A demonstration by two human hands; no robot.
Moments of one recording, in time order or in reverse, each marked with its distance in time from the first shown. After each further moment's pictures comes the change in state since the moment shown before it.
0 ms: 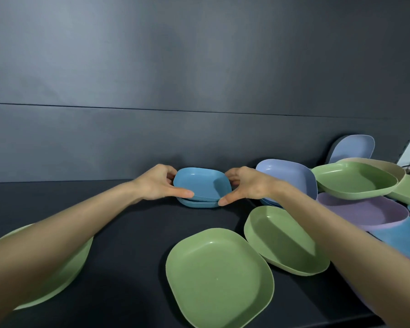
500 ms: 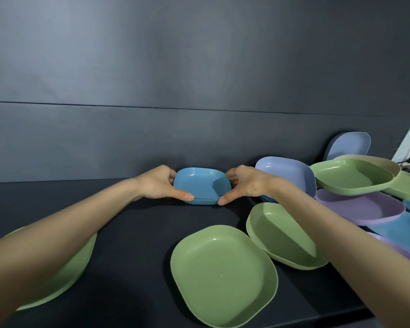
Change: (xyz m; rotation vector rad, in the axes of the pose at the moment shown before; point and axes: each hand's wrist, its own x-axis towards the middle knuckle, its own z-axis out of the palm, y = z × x) left_hand 0.000 -0.002 -0.005 0.087 -0.155 -0.014; right_hand 0.001 -0.004 0.003 -0.099 -0.009 0.068
